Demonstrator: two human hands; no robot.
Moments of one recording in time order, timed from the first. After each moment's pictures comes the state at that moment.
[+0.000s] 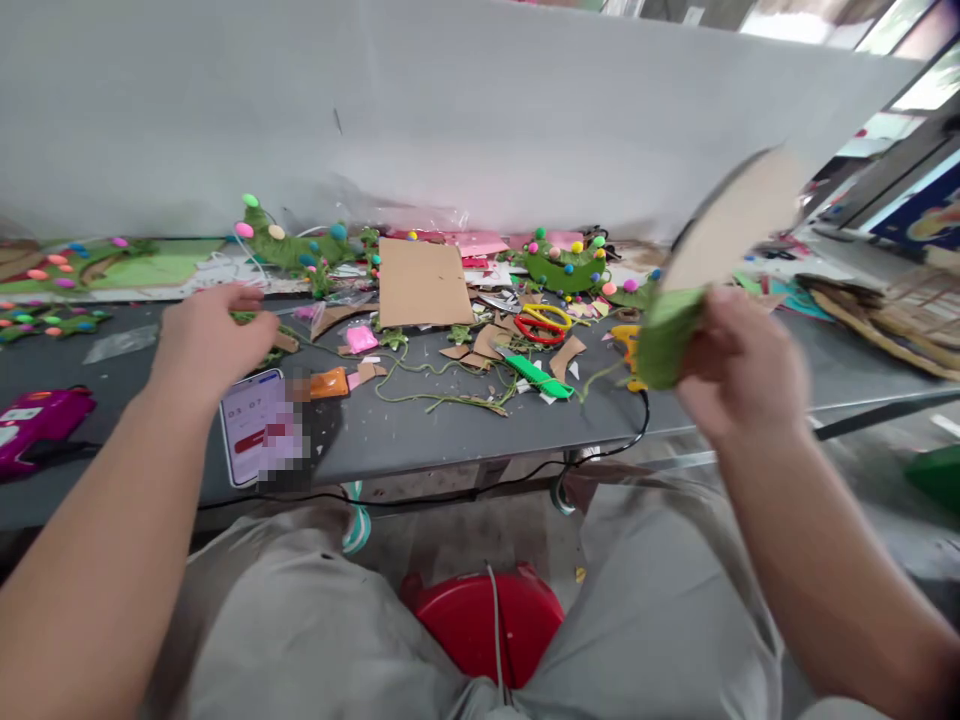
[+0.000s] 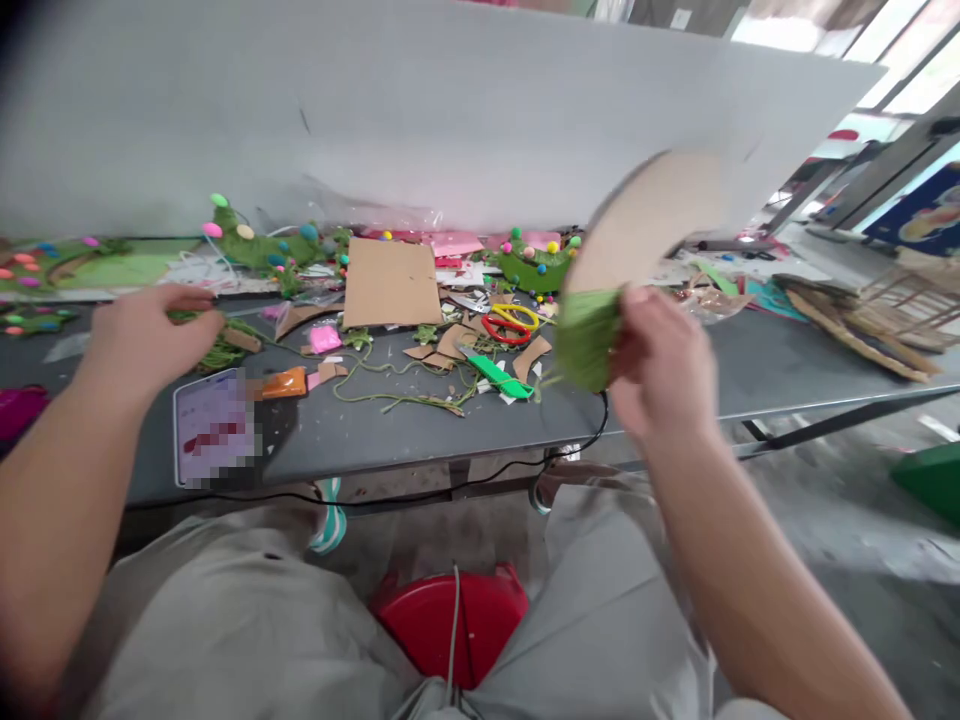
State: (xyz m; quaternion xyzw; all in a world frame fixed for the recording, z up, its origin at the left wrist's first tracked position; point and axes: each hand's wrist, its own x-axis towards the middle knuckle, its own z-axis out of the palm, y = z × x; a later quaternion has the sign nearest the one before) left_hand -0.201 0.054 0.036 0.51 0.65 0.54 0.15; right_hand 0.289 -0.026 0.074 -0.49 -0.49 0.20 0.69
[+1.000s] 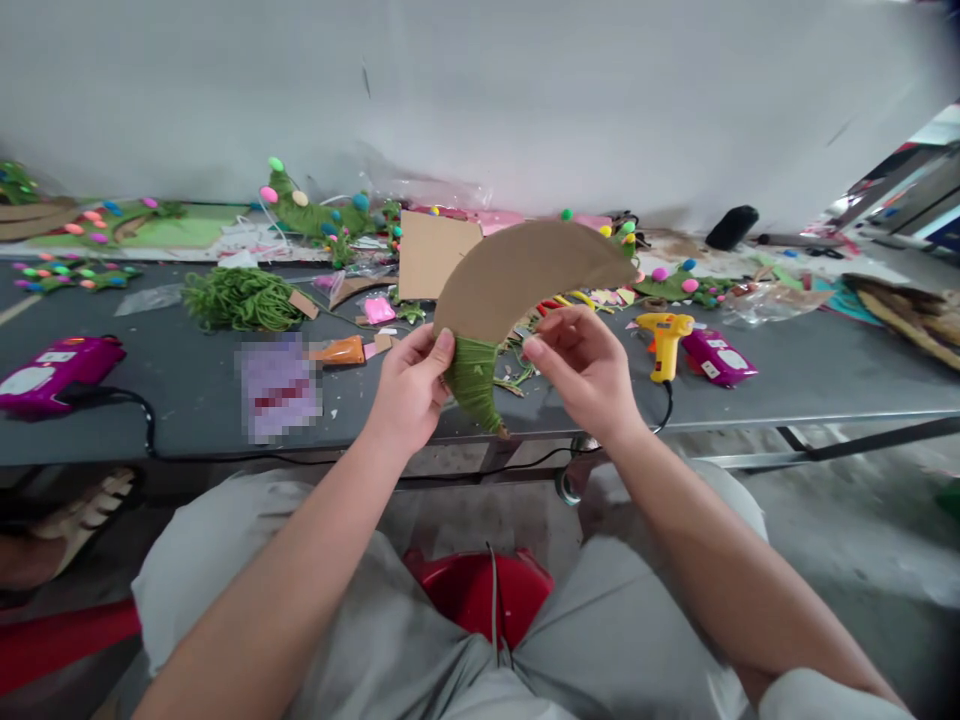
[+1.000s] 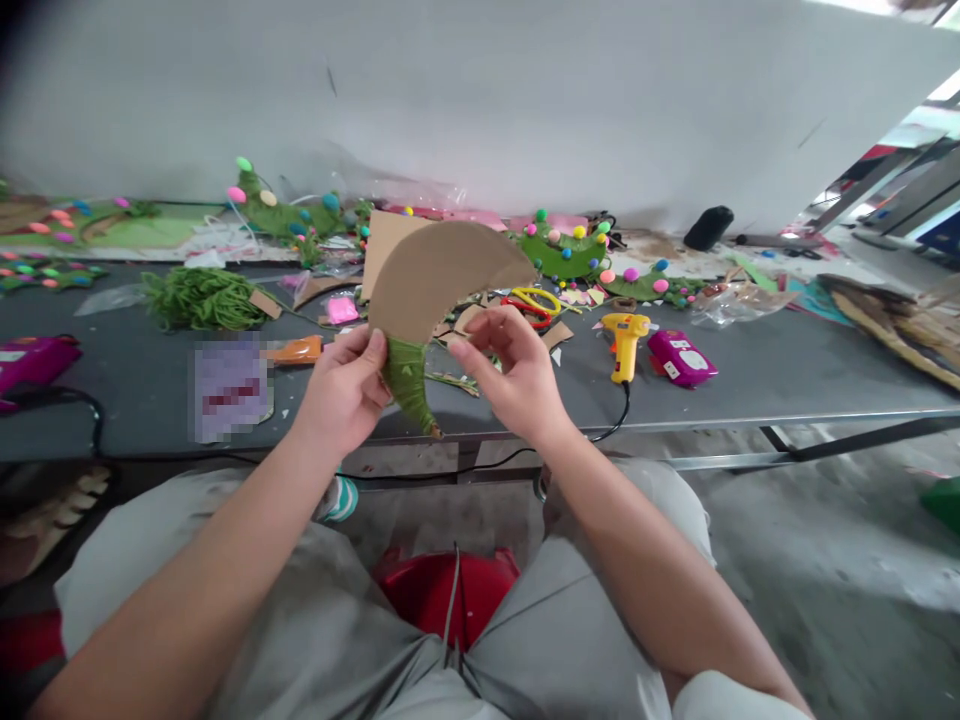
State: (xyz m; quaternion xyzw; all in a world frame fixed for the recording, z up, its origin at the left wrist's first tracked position) left_hand -0.012 -0.036 -0.005 0.37 0.32 0.62 0.61; right_hand 0.180 -0.035 0.017 -0.34 -0.66 0.34 0.57
